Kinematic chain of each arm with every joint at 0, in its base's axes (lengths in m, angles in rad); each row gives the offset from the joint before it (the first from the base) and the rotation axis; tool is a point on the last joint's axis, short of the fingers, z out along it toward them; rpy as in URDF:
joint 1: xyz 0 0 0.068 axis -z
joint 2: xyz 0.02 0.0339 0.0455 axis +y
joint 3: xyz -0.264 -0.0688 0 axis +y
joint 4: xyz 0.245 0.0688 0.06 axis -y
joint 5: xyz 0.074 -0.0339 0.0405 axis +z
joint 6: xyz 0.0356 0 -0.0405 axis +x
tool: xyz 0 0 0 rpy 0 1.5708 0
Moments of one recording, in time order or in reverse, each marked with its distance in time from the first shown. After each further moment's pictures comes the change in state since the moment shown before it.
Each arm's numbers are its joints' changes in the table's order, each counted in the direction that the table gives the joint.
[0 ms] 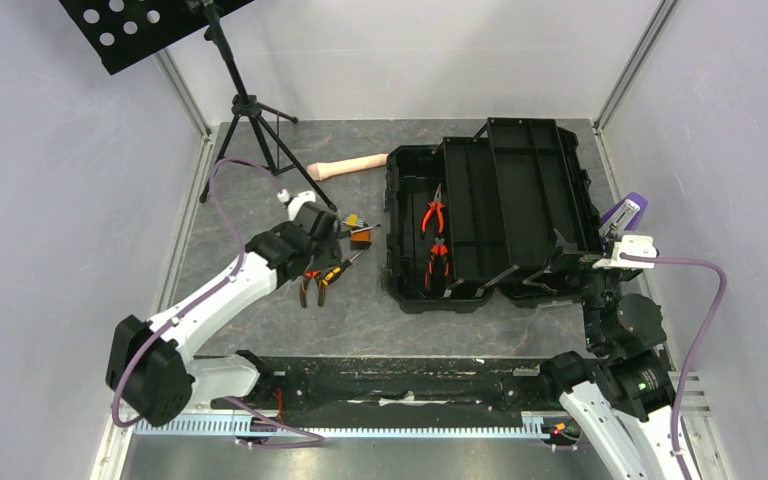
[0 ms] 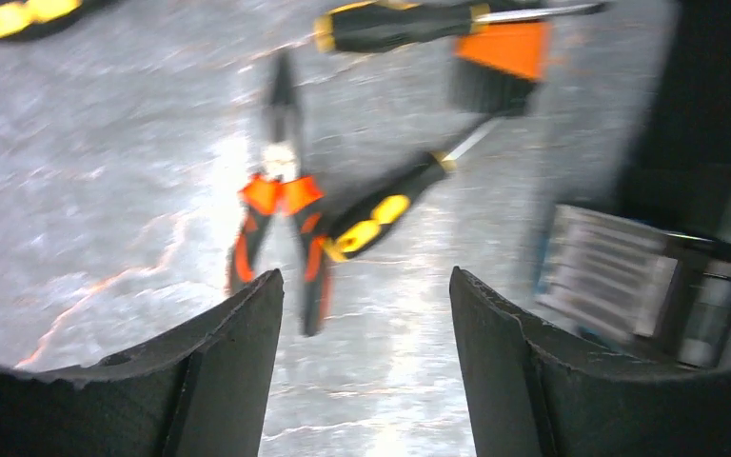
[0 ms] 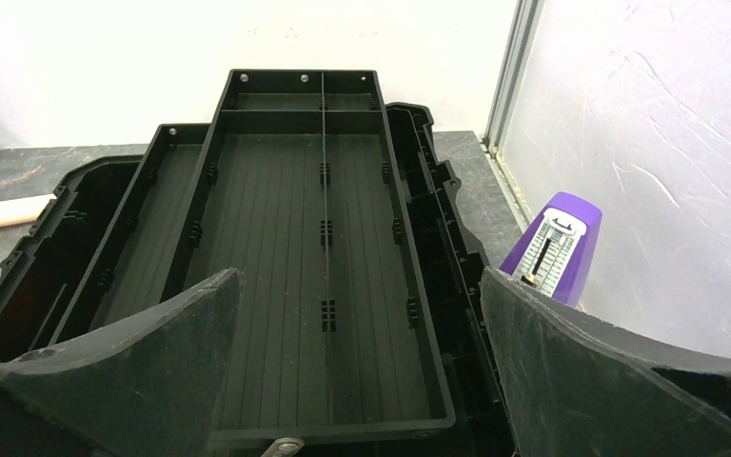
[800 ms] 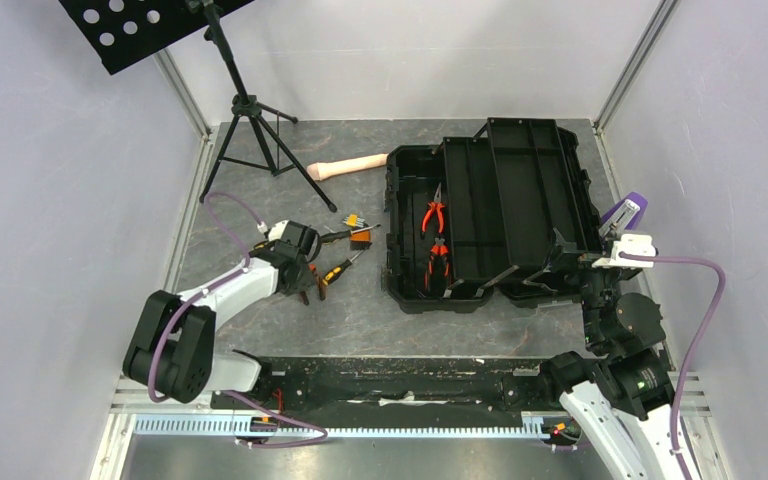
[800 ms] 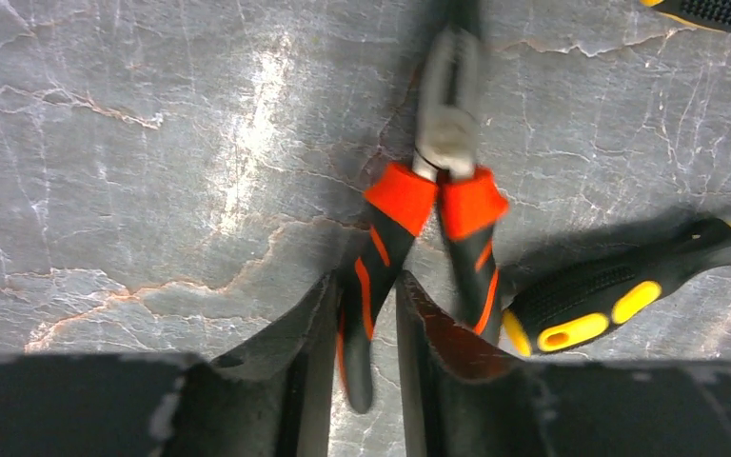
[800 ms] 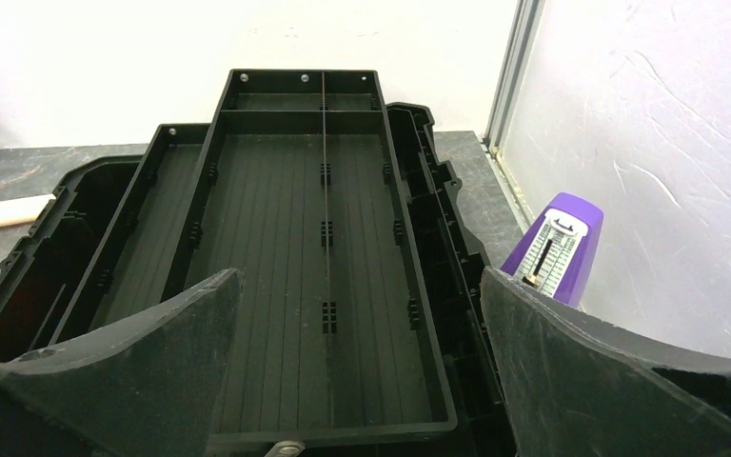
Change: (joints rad) left arm -0.256 0.098 0.316 0.190 -0.056 -0.040; right arm 0.000 0.006 0.001 0.008 0.000 0.000
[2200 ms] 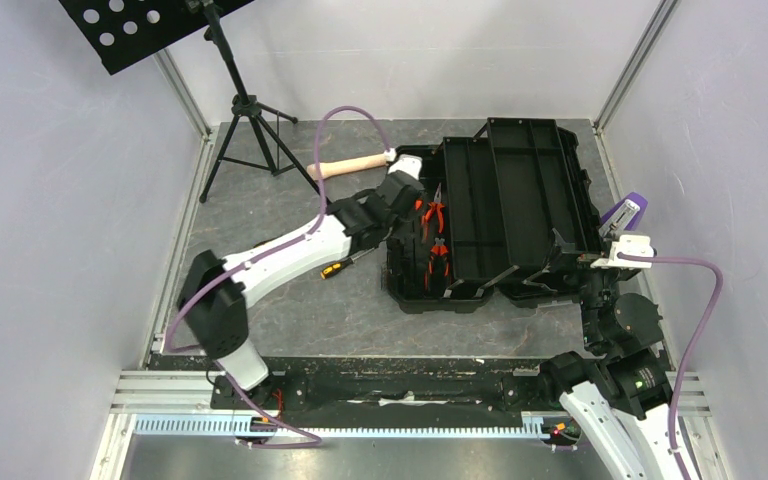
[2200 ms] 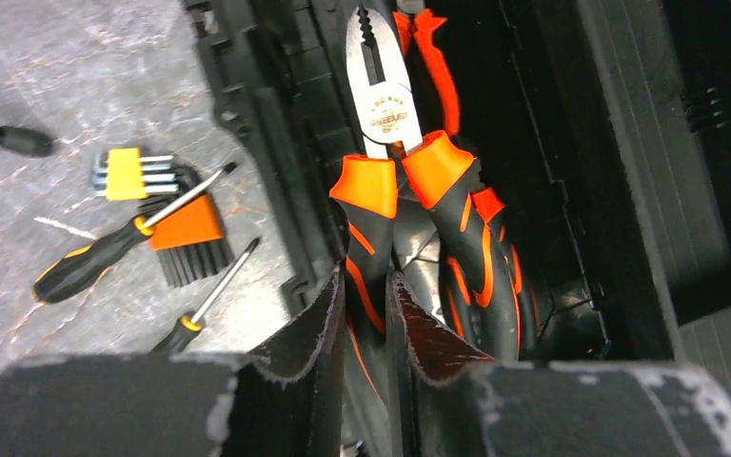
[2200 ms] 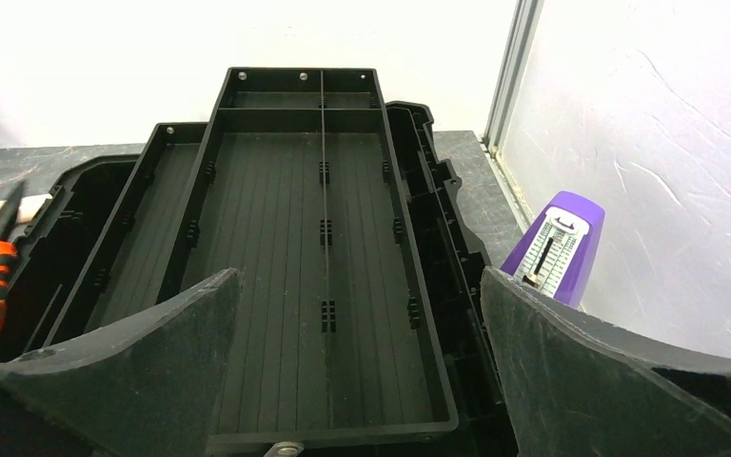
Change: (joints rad) left arm 0.487 0.262 -0.708 -0.029 0.065 0.294; right arm 0.000 -0.007 0.019 0.014 -0.003 -0.002
